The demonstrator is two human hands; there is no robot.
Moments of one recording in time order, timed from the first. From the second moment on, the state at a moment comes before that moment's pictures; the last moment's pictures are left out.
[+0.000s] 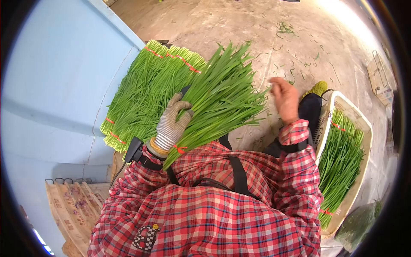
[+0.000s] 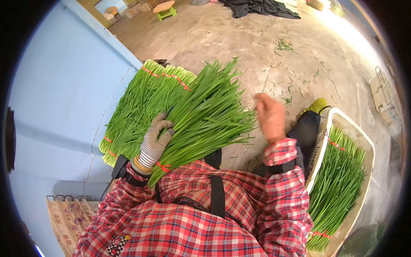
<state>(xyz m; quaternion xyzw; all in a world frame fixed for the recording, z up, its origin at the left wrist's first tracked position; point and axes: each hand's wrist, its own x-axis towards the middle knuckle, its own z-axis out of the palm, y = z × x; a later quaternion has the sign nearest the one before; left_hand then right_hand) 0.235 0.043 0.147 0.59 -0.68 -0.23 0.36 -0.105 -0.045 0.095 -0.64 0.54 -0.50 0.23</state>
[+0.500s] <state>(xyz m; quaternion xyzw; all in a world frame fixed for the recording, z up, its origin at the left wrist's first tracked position) 0.231 0.041 0.151 0.58 -0.71 -0.21 0.32 0.014 -0.031 0.131 -0.81 0.38 -0.41 0.18</state>
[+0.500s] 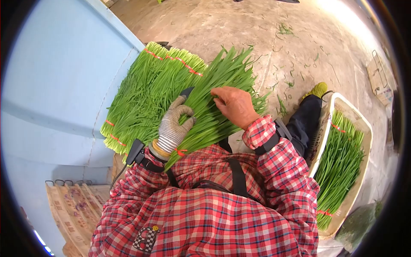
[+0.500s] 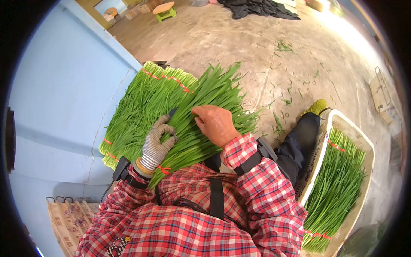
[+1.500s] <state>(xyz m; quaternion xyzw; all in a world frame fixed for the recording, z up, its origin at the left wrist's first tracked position) 0.231 0.038 0.149 0.58 -0.74 -0.15 0.31 0.025 -0.024 0.132 -0.82 0.41 -0.37 0.15</state>
